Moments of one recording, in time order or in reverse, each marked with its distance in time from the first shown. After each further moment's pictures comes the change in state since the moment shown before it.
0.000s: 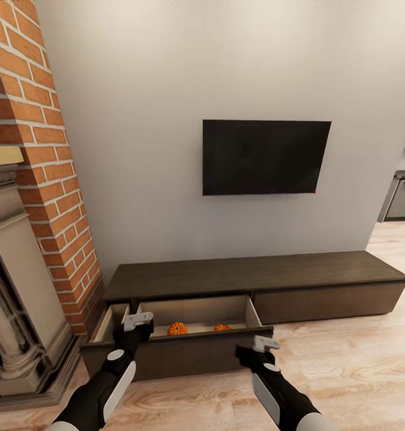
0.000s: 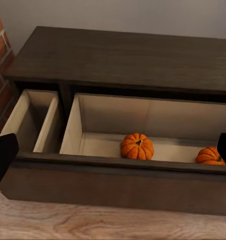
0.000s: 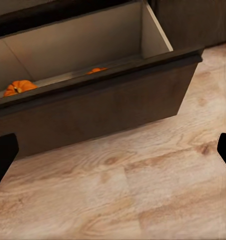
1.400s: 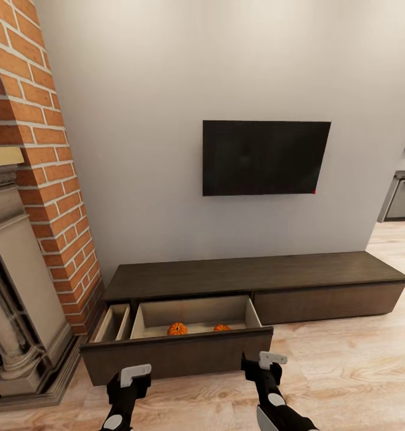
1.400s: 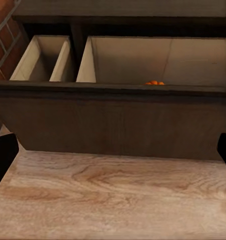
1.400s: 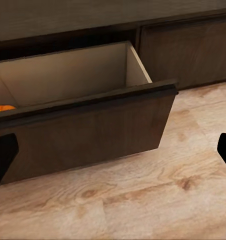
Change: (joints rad) left arm 0.026 -0.051 -0.054 0.510 -0.008 -0.429 -0.014; right arm 0.007 0.006 0.072 0.236 0.056 -0.410 -0.004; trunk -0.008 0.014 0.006
